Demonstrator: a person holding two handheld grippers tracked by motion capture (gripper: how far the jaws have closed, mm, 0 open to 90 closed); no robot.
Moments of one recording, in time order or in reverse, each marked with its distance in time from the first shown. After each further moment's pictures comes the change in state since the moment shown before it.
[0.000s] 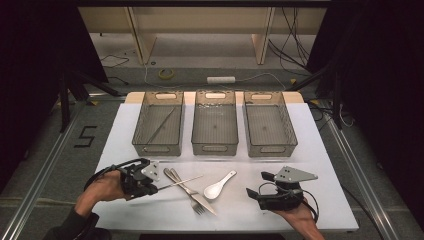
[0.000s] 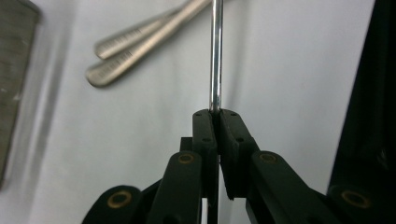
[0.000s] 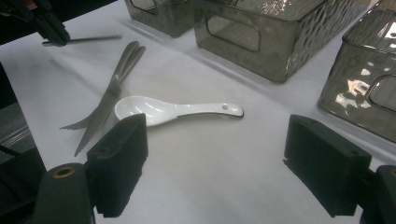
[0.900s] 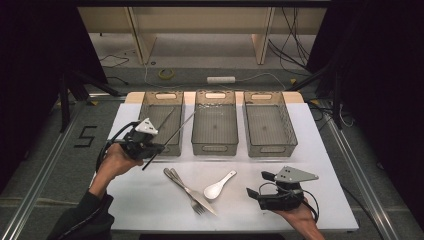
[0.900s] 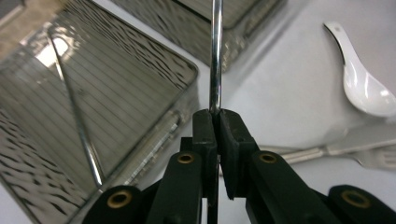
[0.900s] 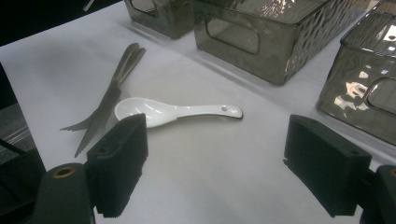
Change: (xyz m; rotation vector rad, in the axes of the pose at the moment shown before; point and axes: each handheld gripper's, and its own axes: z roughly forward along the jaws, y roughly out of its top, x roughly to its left) left arm 0.059 0.031 -0.038 -0.287 0.229 -0.361; right arm 0.000 0.000 -0.001 -0.007 -0.002 -0.005
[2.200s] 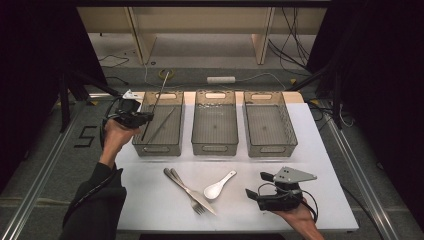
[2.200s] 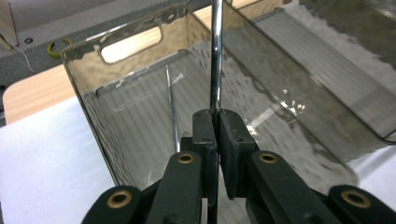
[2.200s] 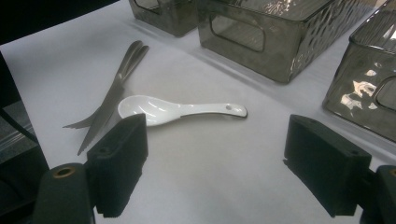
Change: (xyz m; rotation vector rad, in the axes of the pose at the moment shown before) left arm 0.087 0.011 0.023 -0.137 0.183 -0.278; right arm 0.001 -0.001 0.002 0.005 0.012 -0.003
